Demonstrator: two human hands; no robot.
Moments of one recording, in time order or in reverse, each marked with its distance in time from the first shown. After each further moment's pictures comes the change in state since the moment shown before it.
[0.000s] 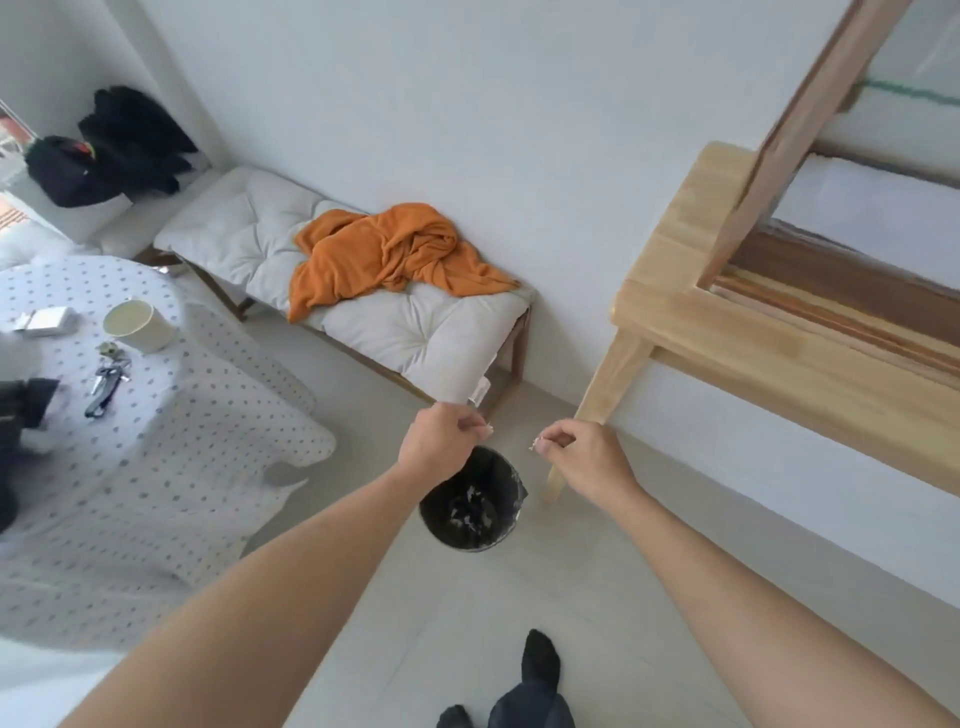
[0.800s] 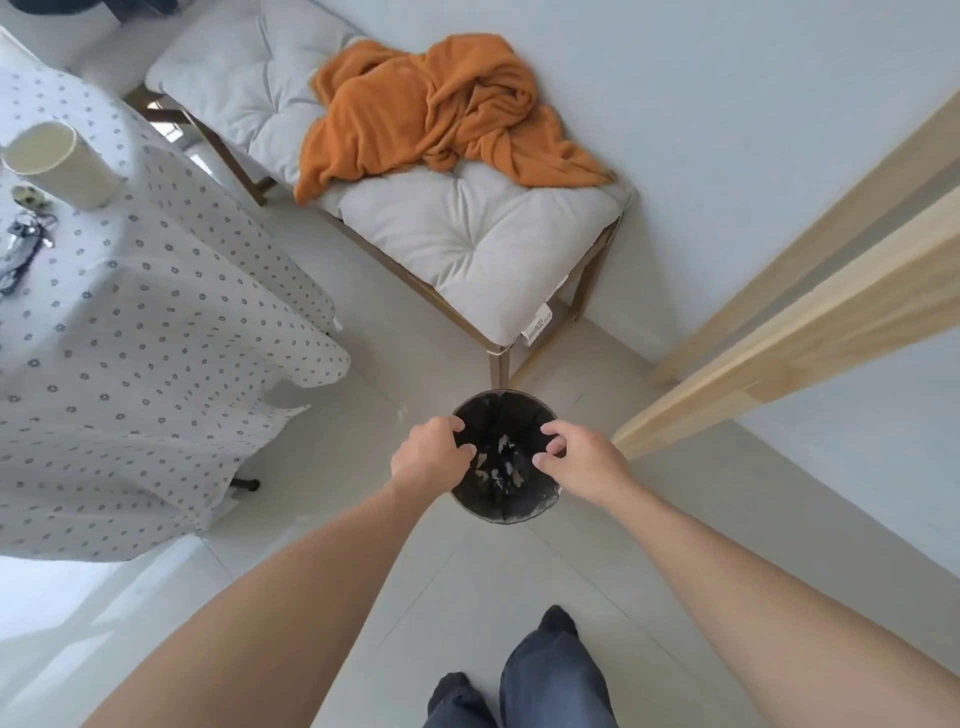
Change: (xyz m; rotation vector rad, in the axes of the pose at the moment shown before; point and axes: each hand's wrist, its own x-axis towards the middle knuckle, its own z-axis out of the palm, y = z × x) left_hand 0.083 -0.203 0.117 0.166 -0.101 -0.414; right_hand 0.138 0.116 0.188 -0.330 -0.408 0.056
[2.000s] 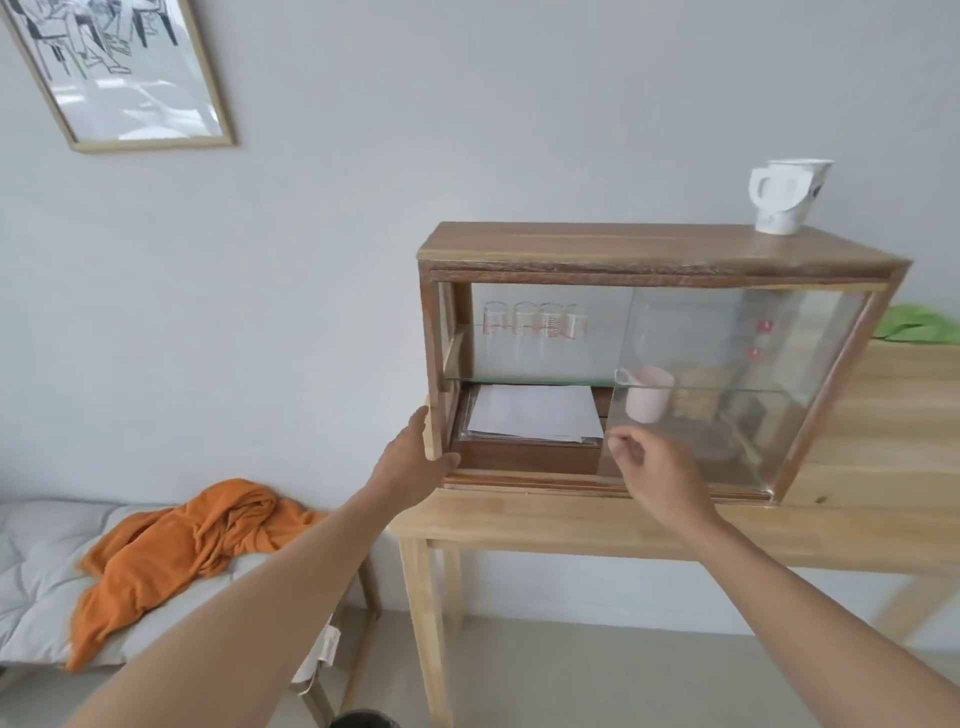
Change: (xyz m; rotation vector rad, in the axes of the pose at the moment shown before) left_hand -0.308 0.412 -0.214 -0.089 0.100 0.986; right_hand -0.510 0.066 -0.378 0.111 1.331 0.017
